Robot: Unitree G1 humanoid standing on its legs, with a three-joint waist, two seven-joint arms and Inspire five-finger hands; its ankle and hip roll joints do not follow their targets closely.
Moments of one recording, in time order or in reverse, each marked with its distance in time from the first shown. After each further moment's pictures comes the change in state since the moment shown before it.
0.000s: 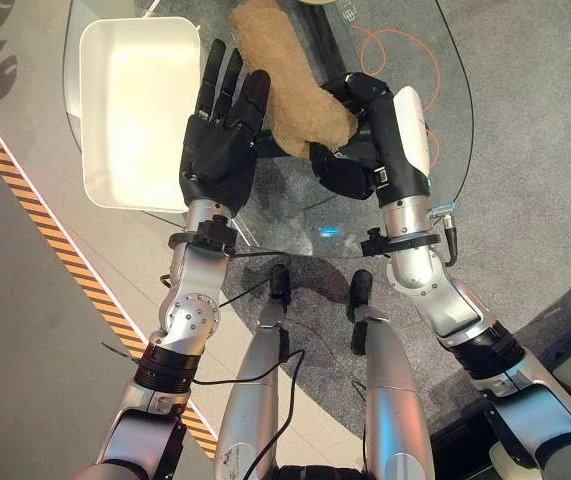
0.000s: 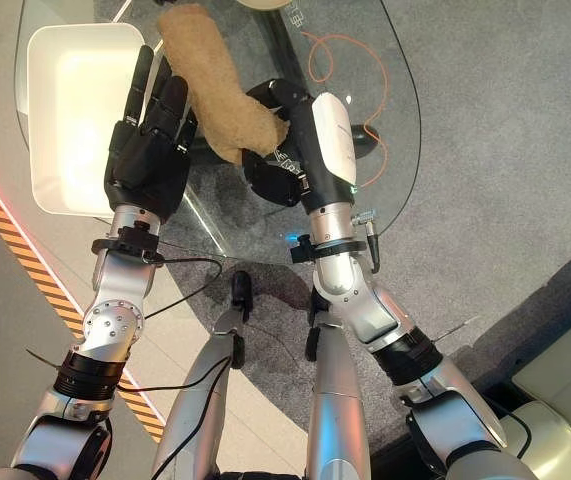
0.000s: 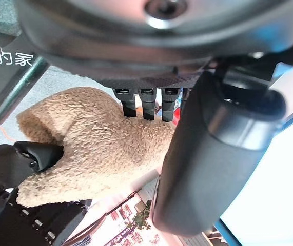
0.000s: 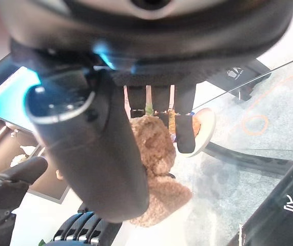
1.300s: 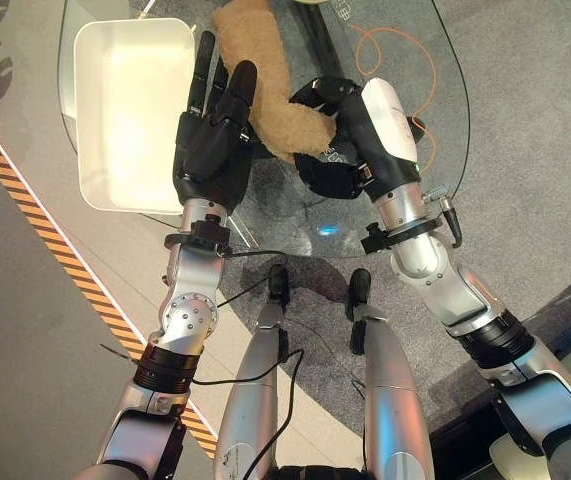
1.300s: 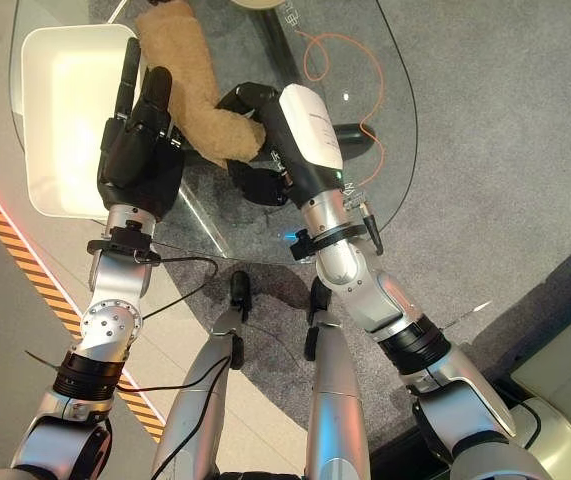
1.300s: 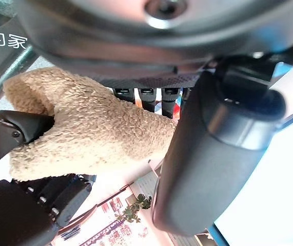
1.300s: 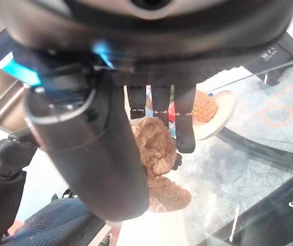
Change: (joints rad) left arm 0.003 -0.001 0.008 0.000 -0.065 -0.030 -0.031; right arm -0.062 -0.045 0.021 -0.005 -0.084 0.000 0.174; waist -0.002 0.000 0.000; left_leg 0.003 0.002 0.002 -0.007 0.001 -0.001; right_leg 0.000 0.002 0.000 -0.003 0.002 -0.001
